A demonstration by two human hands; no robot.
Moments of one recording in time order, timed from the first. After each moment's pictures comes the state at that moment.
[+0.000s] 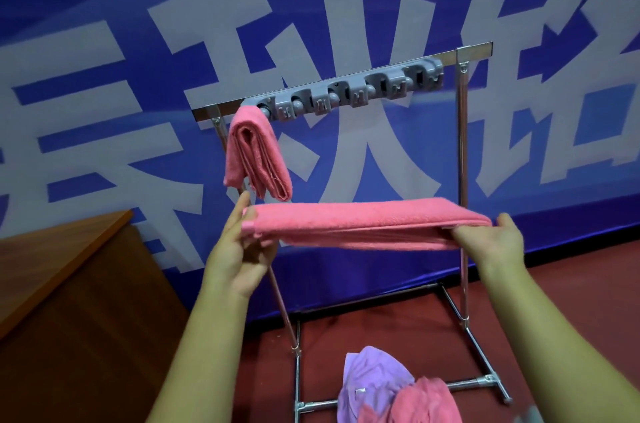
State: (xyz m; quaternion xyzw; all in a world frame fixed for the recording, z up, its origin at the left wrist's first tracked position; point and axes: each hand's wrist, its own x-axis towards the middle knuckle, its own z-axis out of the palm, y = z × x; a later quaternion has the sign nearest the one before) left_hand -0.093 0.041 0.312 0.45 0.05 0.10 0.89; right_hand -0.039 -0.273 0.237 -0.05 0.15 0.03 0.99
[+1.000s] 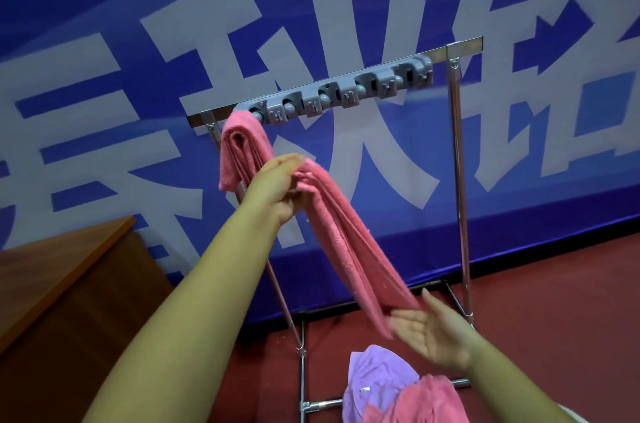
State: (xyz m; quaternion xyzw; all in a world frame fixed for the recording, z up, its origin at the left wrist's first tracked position) left_hand -0.045 -0.027 0.377 0.58 0.05 -0.01 0.81; right_hand -0.088 -0.224 0.120 -0.38 0.18 0.26 0.87
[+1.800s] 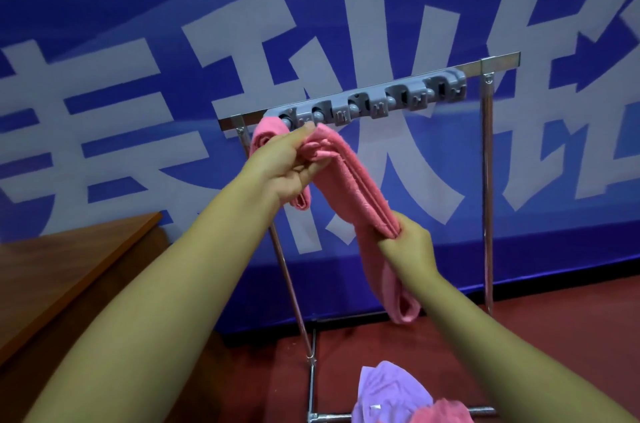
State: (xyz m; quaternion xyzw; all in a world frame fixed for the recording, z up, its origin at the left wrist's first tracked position) left_hand -0.065 -0.013 0.431 0.57 0.03 0.02 0.82; right_hand -0.053 -0.159 0.258 -0.78 -0.03 -0.20 0.59
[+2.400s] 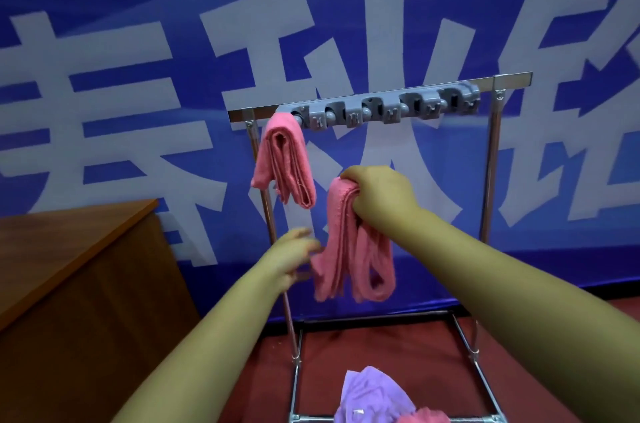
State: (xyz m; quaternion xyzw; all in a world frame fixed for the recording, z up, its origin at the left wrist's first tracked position) left_hand -0.061 0.033 0.296 0.76 0.12 -0.06 0.64; right_hand -0.046 -0.128 0.359 -0.93 -0.18 -0.25 0.19
